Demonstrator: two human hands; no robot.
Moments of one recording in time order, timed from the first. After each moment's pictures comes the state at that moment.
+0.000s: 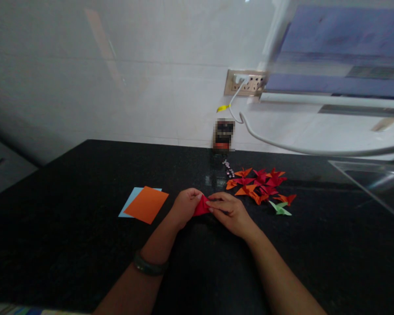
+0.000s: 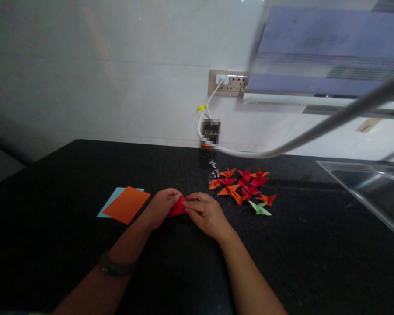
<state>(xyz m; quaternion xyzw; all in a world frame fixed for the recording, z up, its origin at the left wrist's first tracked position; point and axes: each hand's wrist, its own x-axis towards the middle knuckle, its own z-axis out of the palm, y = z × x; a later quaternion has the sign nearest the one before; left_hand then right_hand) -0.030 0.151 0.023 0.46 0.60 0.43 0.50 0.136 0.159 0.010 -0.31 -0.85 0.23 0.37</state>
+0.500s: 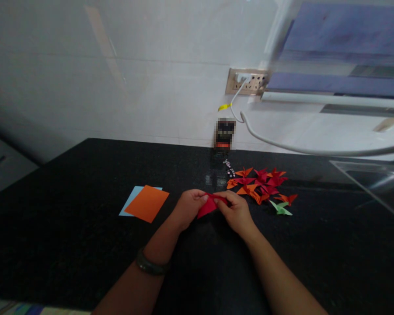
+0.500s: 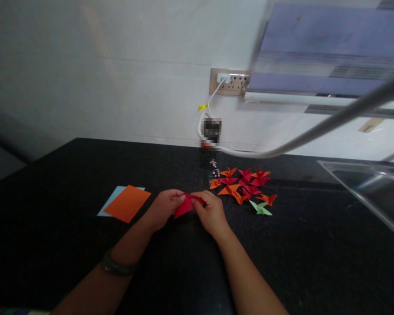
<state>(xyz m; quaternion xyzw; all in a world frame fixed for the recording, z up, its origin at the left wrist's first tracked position) -0.024 0.147 0.023 0.41 0.53 0.46 0.58 0.128 0.159 0.008 -0.42 -0.73 0.28 0.45</state>
